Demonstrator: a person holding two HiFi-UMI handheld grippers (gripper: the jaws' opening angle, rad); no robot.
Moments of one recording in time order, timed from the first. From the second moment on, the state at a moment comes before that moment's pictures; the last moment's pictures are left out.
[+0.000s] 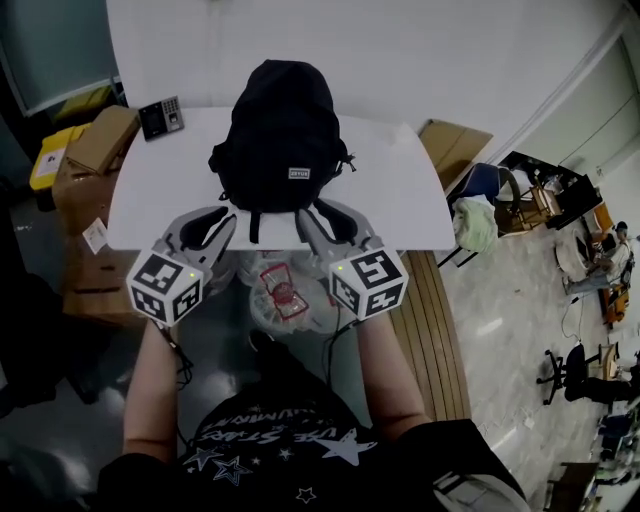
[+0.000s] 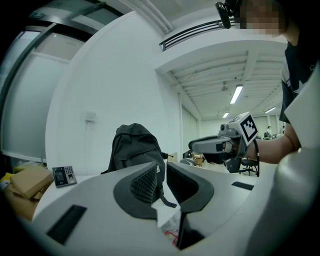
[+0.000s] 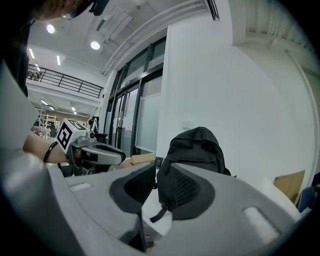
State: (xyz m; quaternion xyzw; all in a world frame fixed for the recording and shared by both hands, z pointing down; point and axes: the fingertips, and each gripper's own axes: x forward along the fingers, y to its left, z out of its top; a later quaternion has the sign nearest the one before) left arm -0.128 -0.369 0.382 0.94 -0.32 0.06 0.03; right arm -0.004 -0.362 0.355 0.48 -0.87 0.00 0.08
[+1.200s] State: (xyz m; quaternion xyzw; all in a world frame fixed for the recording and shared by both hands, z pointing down) left arm -0.128 -0.259 0.405 0.95 -0.30 0.09 0.05; right arm -0.005 -0.246 0.388 0.50 -0.86 0.02 0.11
